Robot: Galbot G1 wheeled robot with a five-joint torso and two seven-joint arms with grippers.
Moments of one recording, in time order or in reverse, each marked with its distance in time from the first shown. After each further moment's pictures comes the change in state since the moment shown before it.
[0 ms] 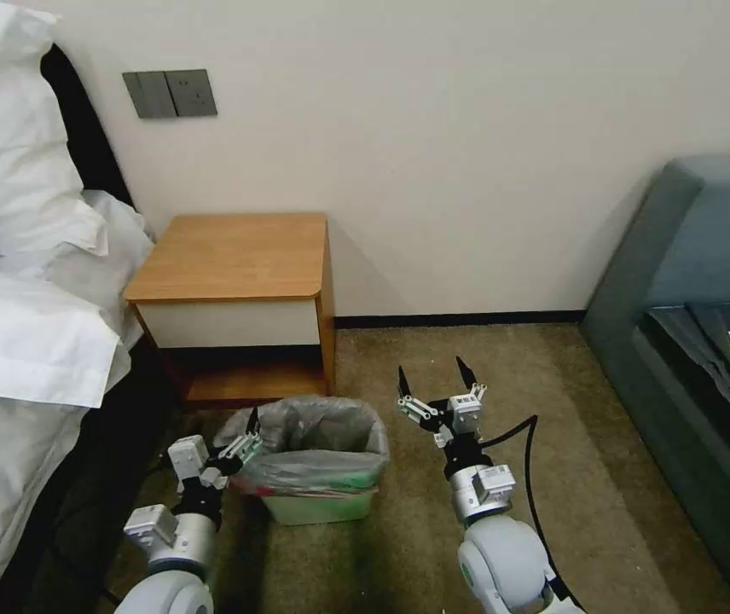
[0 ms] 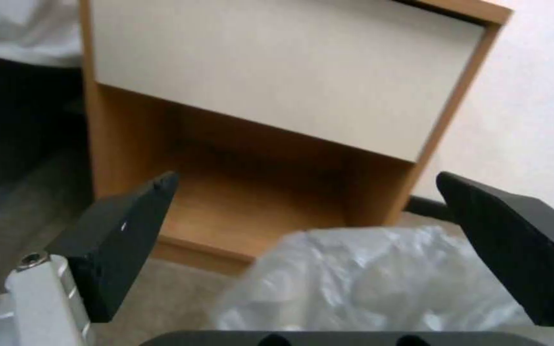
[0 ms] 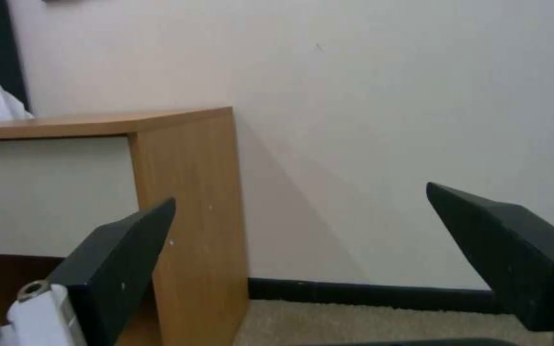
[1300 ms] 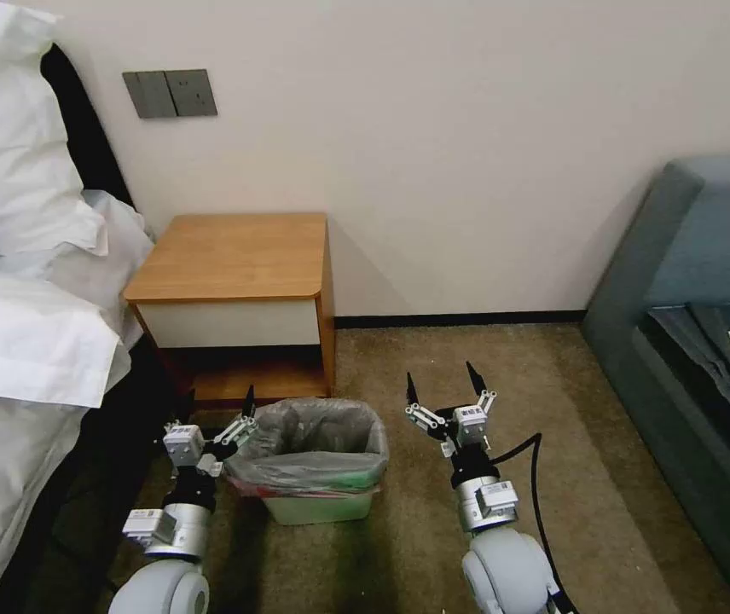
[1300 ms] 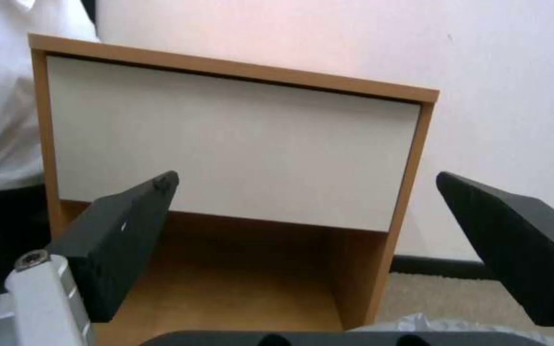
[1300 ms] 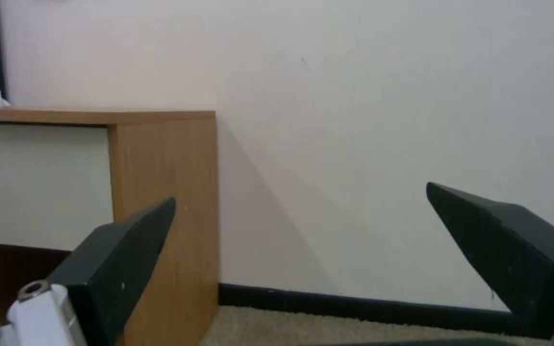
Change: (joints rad) left arm -0.064 0.033 -0.016 0.099 0.063 -0.239 0.153; right arm -0.045 0.042 0.058 -0.020 -0.114 0.080 -0.014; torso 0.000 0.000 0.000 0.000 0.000
